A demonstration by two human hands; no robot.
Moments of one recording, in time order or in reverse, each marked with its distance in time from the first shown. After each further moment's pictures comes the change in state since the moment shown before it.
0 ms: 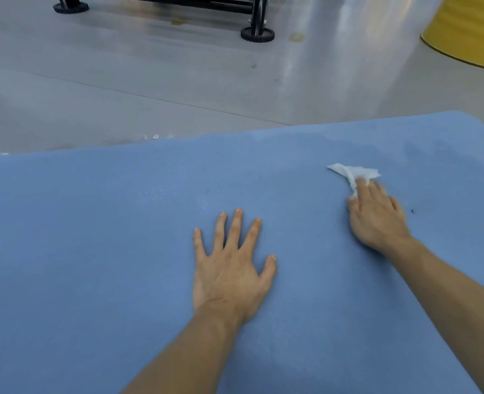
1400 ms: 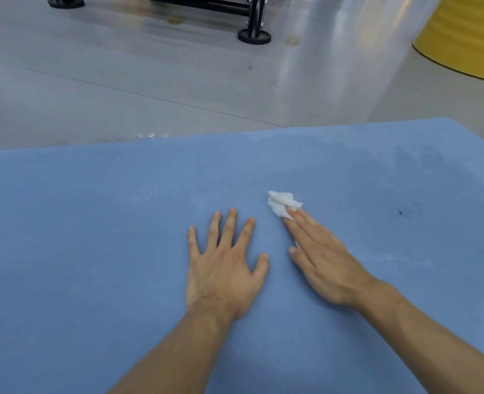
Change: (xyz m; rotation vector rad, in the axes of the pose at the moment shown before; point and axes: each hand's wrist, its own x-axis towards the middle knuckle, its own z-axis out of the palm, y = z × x) left_hand -0.001 0.002 -0.003 0.007 -0.020 -0.010; right_hand -0.087 -0.057 -0.008 0.135 -0.229 -0.569
